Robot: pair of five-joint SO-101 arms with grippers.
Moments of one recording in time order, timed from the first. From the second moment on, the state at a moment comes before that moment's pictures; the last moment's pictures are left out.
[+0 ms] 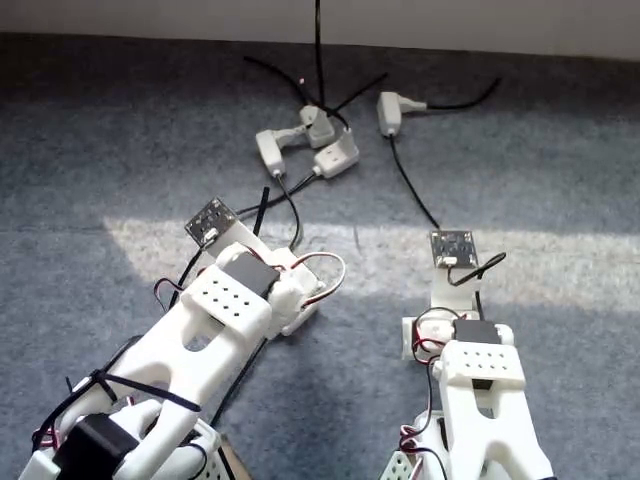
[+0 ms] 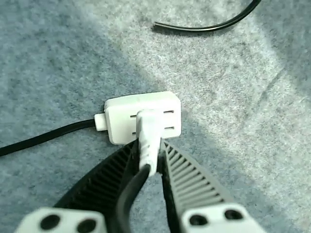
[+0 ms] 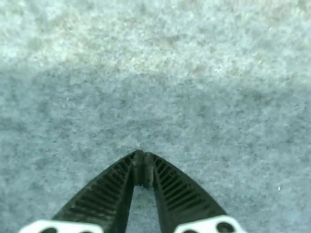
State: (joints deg) left arm 27.6 -22.8 44.9 59.7 80.7; right arm -0.8 -45.5 75.5 49.1 3.6
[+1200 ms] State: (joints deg) left arm 30.2 -24.0 46.9 53.9 83.6; right arm -0.8 -45.5 77.1 46.9 3.6
